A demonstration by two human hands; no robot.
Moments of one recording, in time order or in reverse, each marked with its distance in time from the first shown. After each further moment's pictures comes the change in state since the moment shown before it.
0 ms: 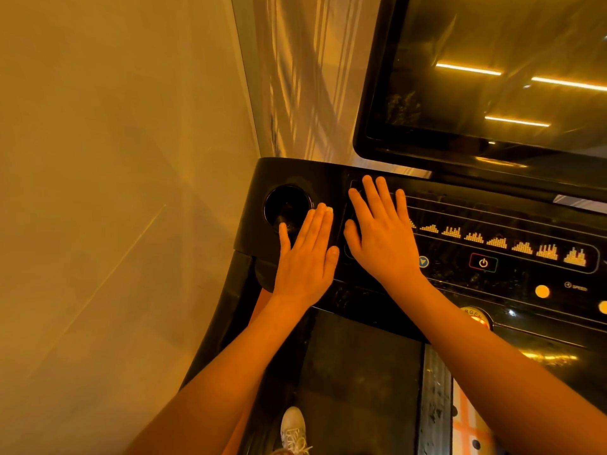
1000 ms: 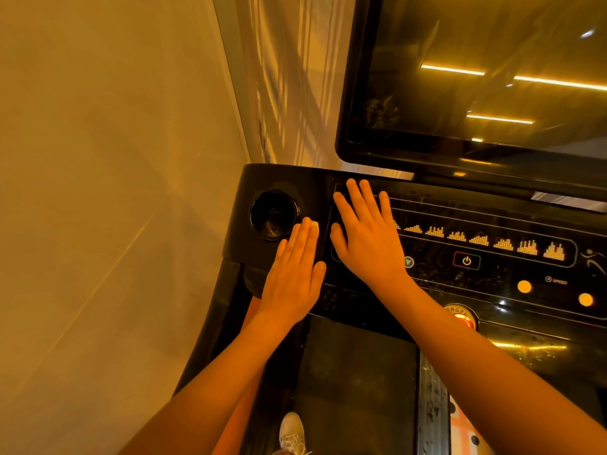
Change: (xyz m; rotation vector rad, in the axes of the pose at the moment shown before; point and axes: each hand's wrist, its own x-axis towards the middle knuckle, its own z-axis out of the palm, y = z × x) left_hand -0.016 0.000 0.000 -0.135 -0.073 0.028; right_hand 0.000 0.002 0.000 0.015 -0.012 -0.004
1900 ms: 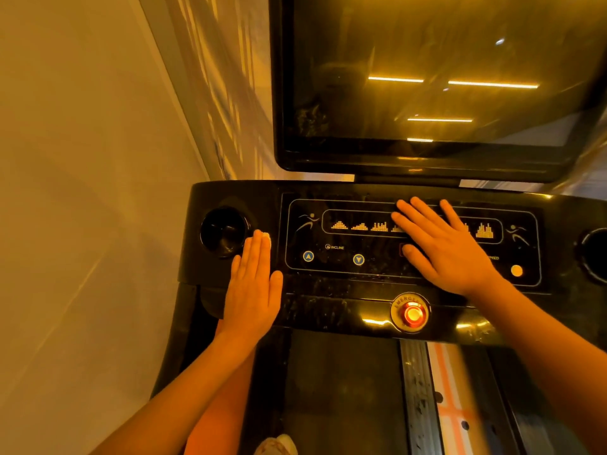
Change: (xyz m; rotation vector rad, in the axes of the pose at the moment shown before) left_hand -0.003 -0.001 0.010 -0.052 0.085 -0.011; right_hand -0.095 0.181 -0.065 -0.103 -0.168 -0.106
